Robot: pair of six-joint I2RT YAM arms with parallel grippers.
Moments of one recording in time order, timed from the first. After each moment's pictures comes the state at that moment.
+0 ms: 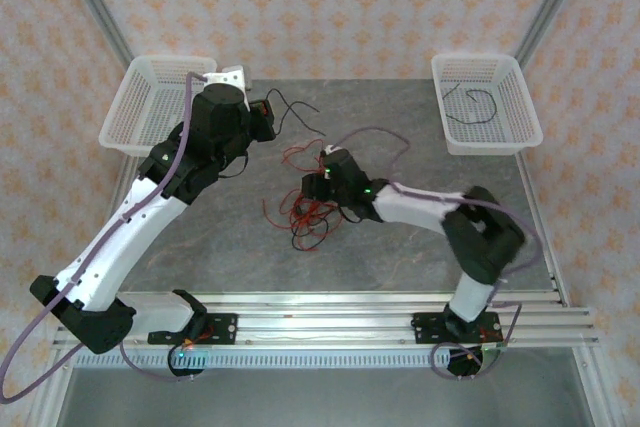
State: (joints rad) left arm -0.55 1.26 1.52 -0.67 -0.26 -0.56; right arm 0.77 1.65 0.99 0.02 -0.01 0.57
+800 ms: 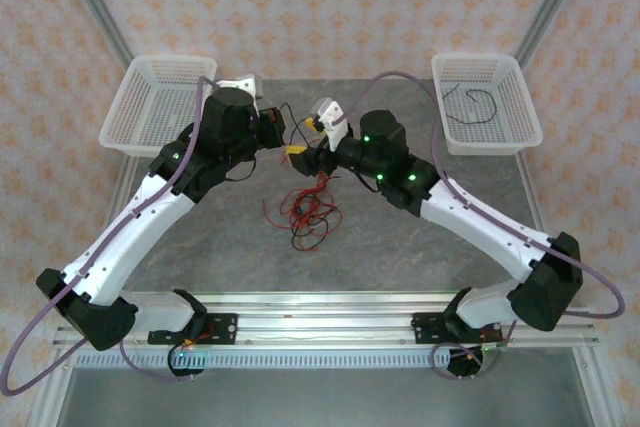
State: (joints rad) left arm -0.55 1.28 1.48 -0.66 -0.14 -0.63; right arm 0.78 1.39 1.24 -0.03 -0.27 -0.06
